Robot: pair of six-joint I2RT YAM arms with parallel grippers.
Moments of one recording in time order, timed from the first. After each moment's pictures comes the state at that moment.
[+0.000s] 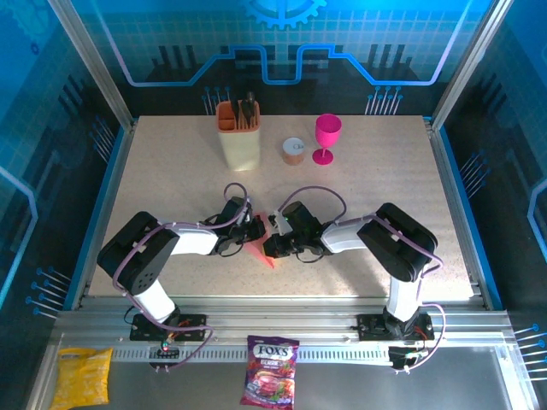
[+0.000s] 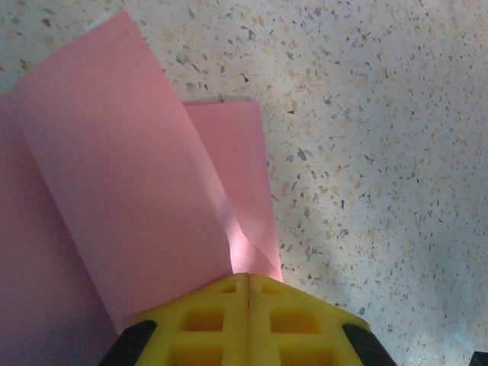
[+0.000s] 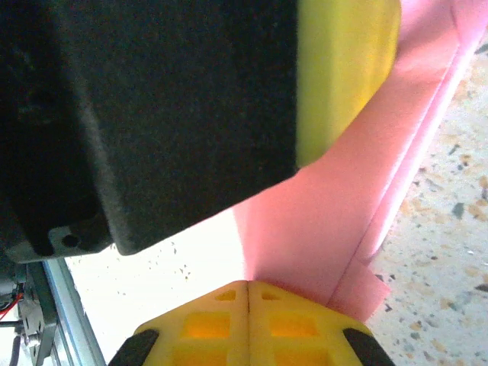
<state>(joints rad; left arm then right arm) -0.55 1.67 0.62 0.22 0.12 -0.81 0.78 1.85 0.80 0.21 -0.50 0.61</state>
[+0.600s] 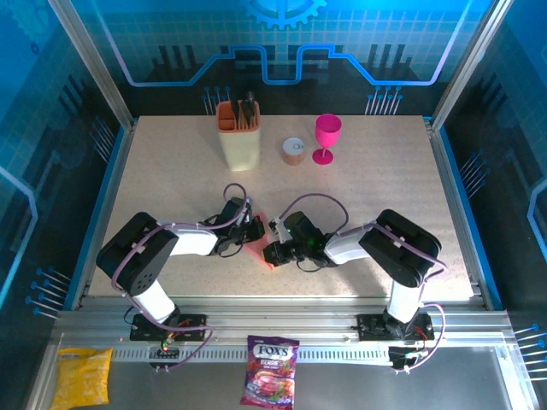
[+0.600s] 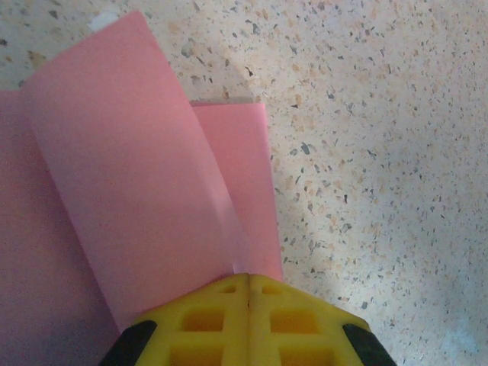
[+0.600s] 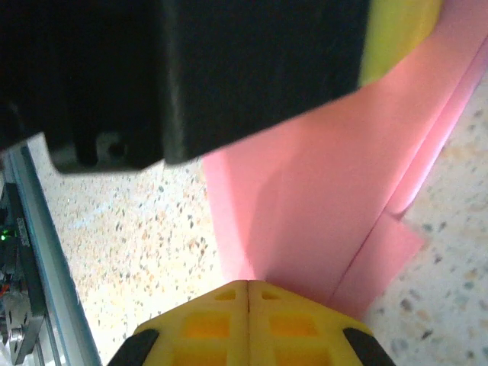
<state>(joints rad) -0.55 1.66 0.62 0.22 0.12 -0.81 0.85 1.80 0.67 0.37 -0.42 0.63</state>
